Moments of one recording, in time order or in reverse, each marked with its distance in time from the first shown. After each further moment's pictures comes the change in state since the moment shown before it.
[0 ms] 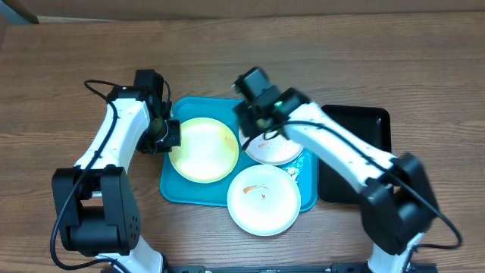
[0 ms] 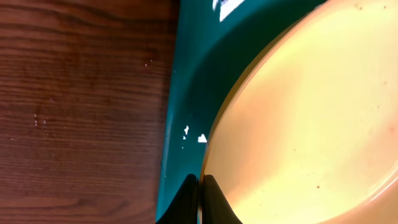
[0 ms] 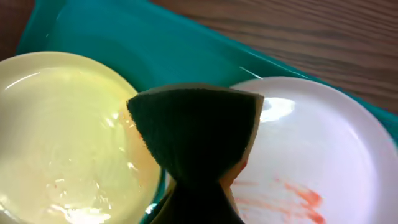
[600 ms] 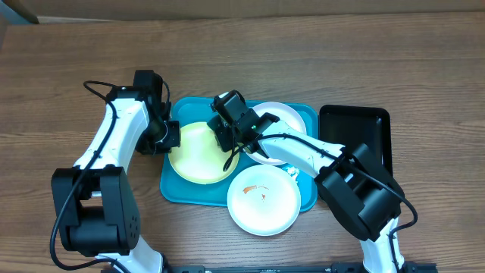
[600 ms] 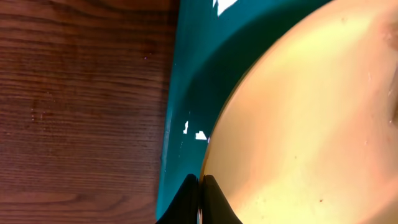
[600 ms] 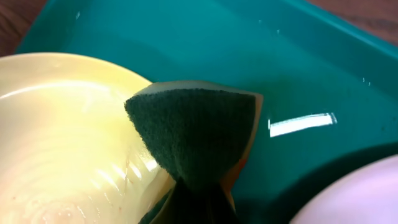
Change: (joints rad) left arm 0.002 0.000 0.000 -0.018 0.014 0.005; right arm 0.113 0.181 -0.110 0.392 -0.032 -0.032
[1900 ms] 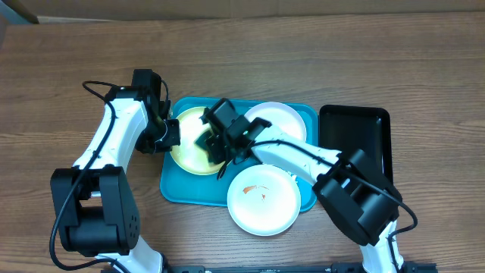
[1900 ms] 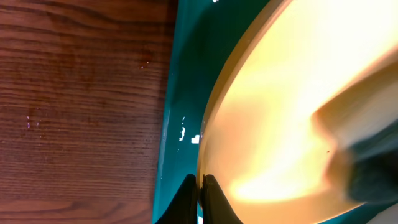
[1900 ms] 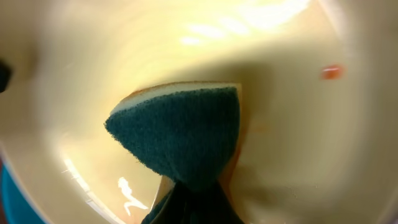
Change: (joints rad) left arm 0.006 0.000 0.000 0.019 0.019 0.000; right arm 0.031 -0.008 0.023 -0.076 -0.138 0.052
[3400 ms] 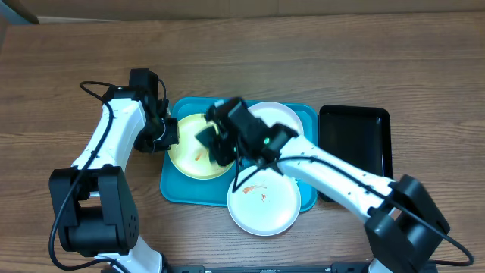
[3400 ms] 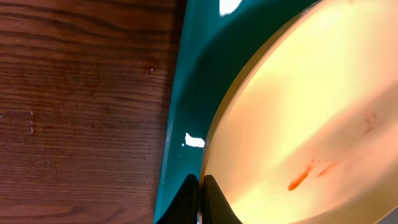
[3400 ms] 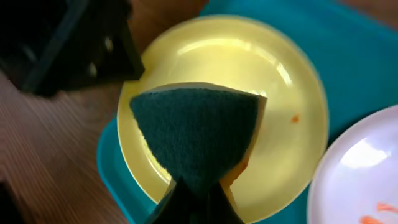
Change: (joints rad) left arm 0.013 0.000 0.001 0.015 0.011 0.000; right arm 0.024 -0.274 -0.058 -0.051 -0.010 -0.030
